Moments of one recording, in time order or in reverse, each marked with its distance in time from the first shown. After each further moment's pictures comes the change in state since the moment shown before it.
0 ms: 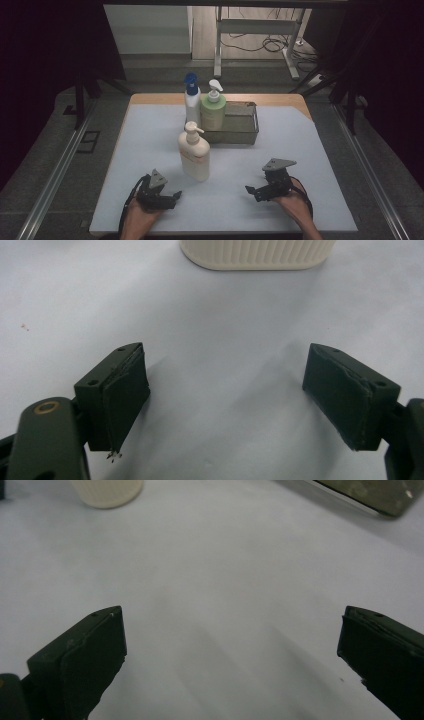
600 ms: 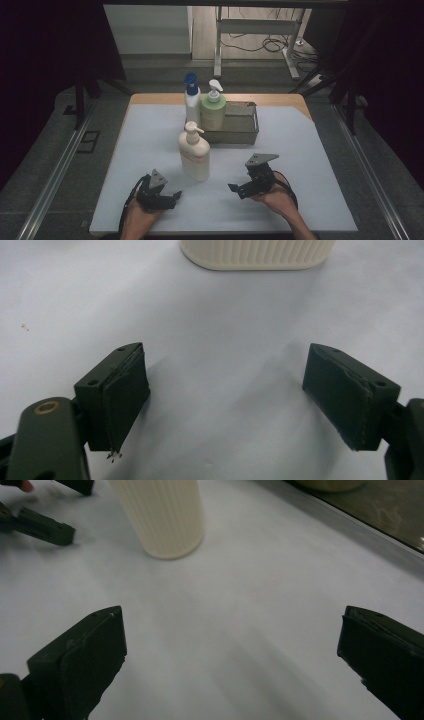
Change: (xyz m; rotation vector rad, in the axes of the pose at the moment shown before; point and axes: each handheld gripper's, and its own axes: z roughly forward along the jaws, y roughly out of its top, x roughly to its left) left arm 0.000 0.000 0.000 0.001 0.001 0.001; right arm 0.030 0.038 0.019 -0.013 0.095 -0.013
